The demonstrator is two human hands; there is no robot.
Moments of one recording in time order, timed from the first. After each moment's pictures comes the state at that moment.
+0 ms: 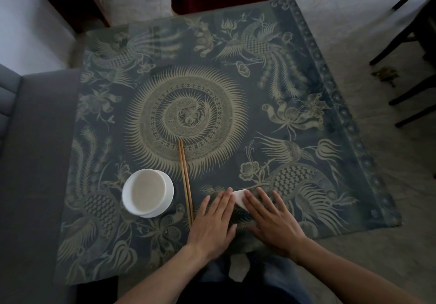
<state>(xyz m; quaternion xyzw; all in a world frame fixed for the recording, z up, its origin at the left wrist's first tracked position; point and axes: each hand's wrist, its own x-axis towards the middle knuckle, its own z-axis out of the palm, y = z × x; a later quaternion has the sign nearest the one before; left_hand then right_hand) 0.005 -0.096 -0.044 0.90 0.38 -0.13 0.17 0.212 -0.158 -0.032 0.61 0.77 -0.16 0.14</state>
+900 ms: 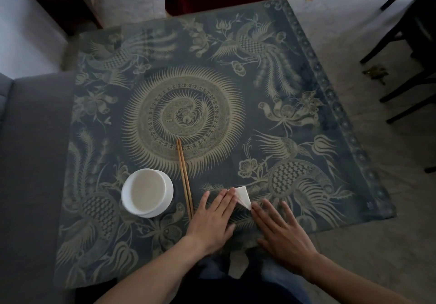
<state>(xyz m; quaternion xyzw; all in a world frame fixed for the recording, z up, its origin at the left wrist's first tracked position) 0.001 -0.084 -0.047 0.93 0.31 -0.17 0.12 0.211 -0.204 -0.038 0.61 0.78 -0.12 0.11</state>
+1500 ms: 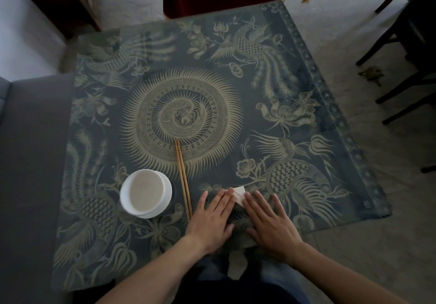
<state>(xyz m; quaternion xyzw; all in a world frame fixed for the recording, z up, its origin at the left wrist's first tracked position) 0.000 -0.086 -0.047 0.93 0.31 -0.17 0.11 0.195 -0.177 -0.035 0.64 0.75 -0.15 0.11</state>
